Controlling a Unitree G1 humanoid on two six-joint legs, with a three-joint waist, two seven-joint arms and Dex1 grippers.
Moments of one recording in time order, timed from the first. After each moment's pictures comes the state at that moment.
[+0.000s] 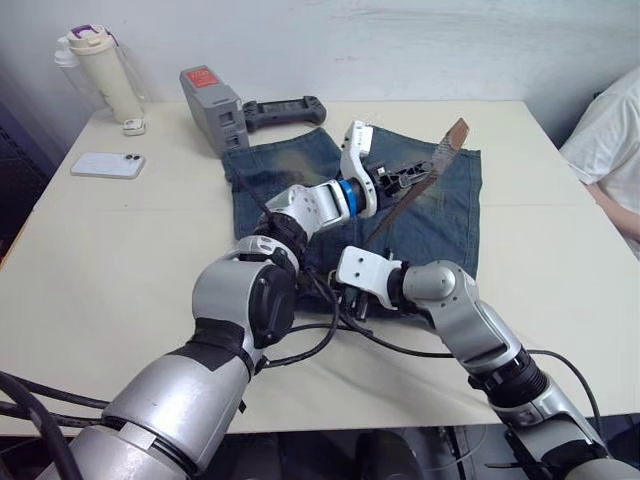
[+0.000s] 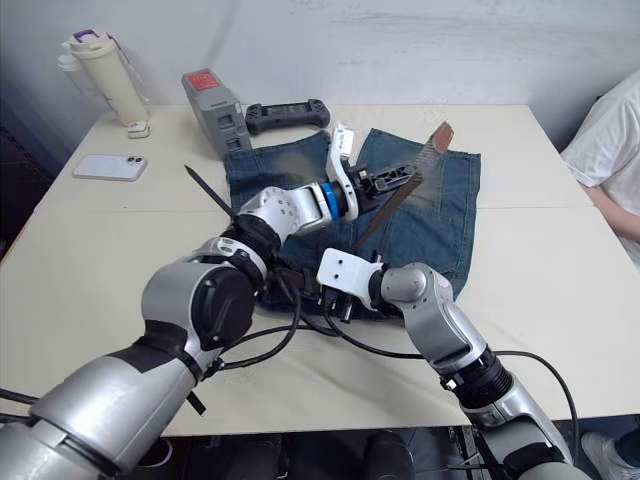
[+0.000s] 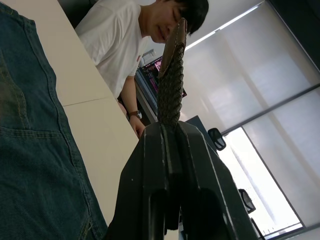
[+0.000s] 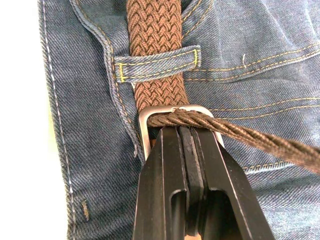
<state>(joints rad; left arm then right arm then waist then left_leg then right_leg) -1.48 -0.01 0.45 1.36 -0.47 0.60 -0.69 -0.54 -0.43 0.44 -0.23 -0.25 0.65 0.90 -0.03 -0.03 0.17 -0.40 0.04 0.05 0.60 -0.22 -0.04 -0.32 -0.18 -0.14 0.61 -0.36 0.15</state>
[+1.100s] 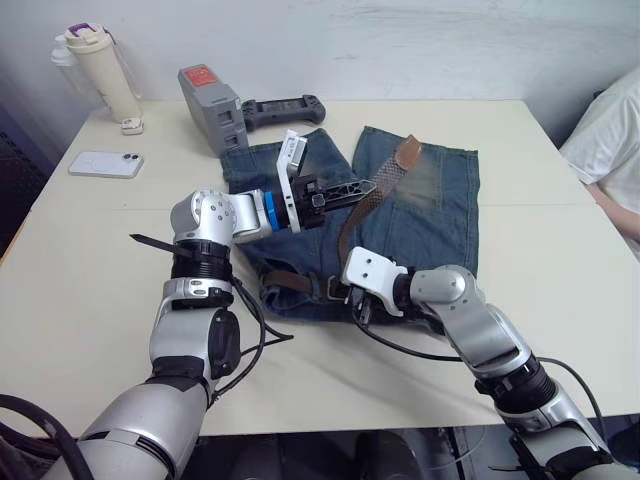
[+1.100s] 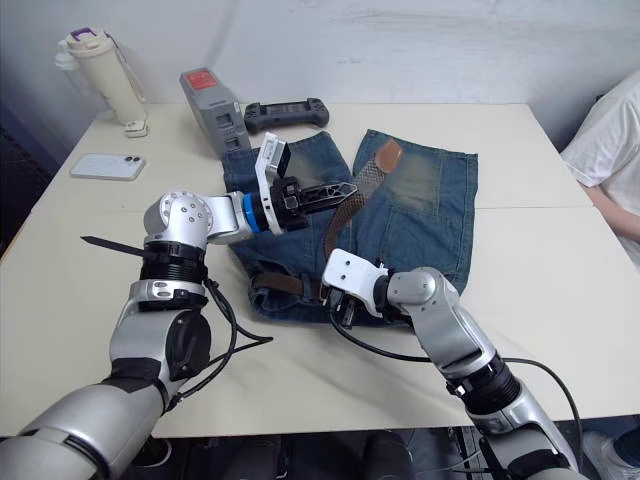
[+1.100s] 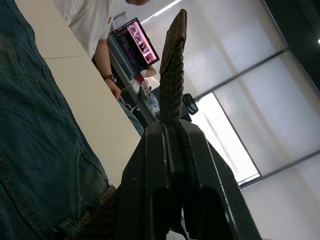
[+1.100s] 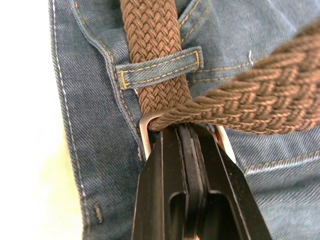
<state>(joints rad) -1.11 0.15 0.32 0.60 -0.63 1.24 -0.78 -0.49 -0.44 0.35 -0.32 -0.08 0.79 0.90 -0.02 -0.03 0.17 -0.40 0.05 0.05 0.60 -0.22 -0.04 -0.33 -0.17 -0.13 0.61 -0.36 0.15</state>
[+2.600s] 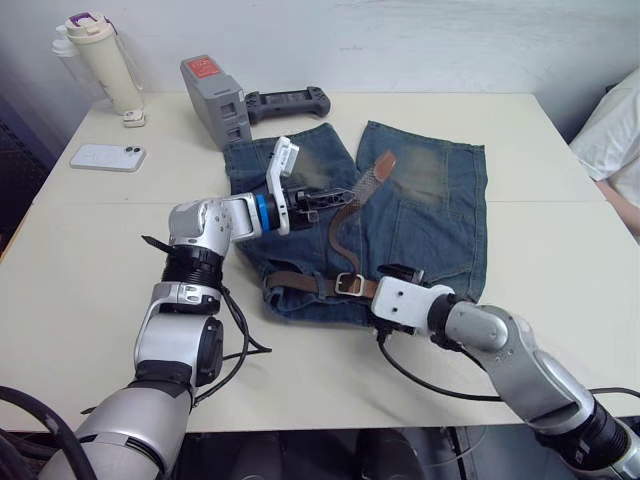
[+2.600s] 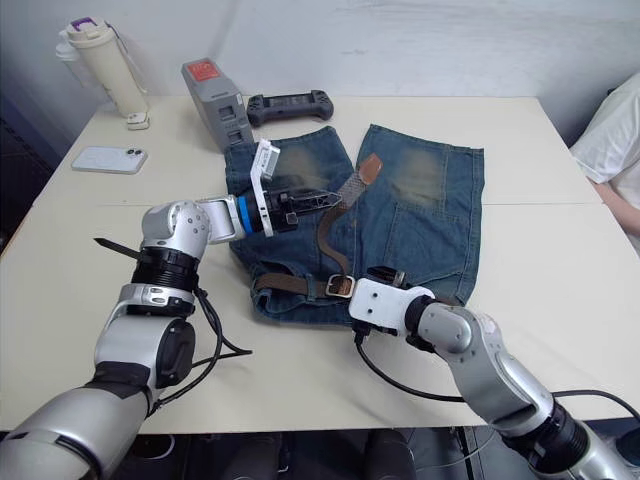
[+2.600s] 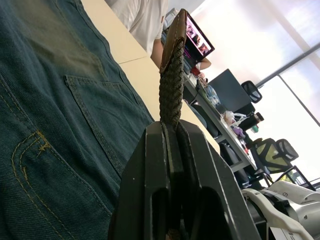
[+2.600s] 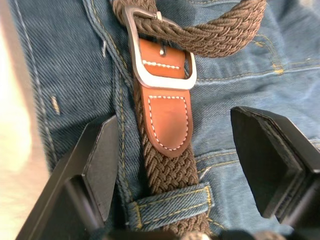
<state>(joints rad) -1.07 0.25 0.13 0.64 -0.55 0.97 -0.83 -0.29 -0.72 0.45 -0.55 -0.30 0.56 0.56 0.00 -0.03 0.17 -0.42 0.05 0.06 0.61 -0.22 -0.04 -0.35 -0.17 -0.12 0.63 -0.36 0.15</state>
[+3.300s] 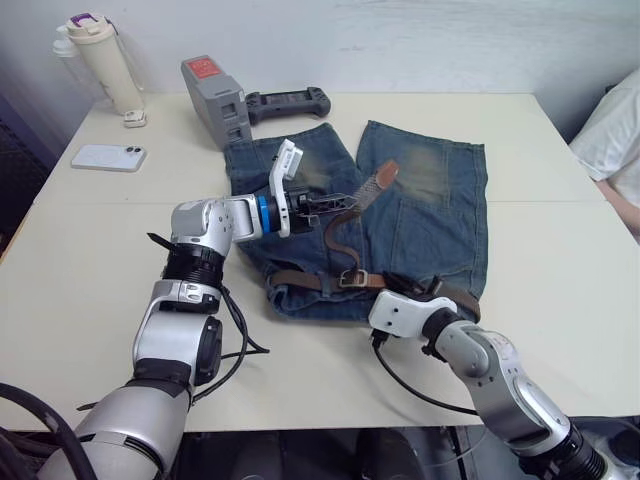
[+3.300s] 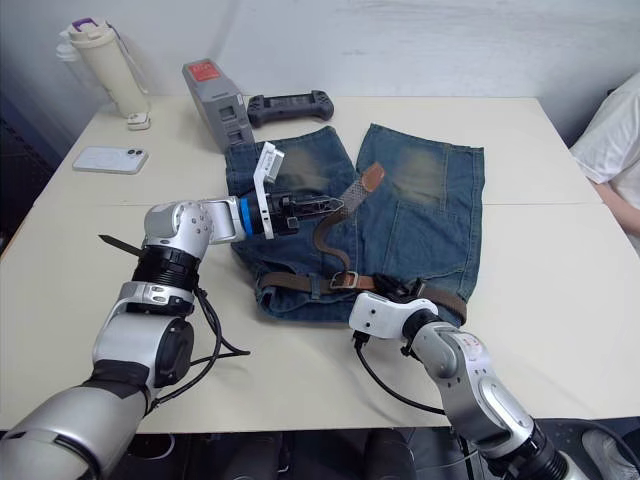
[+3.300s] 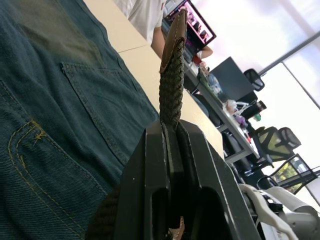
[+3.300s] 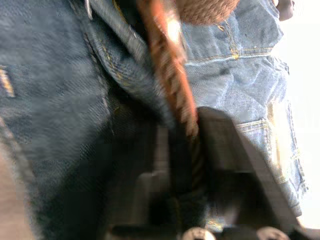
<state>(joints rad) -1.08 0.27 0.06 0.64 -0.50 0.93 -0.87 -0.15 -0.61 0.41 -0.47 -0.55 0.39 0.38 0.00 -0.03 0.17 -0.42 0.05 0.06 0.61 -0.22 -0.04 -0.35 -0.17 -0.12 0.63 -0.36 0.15</state>
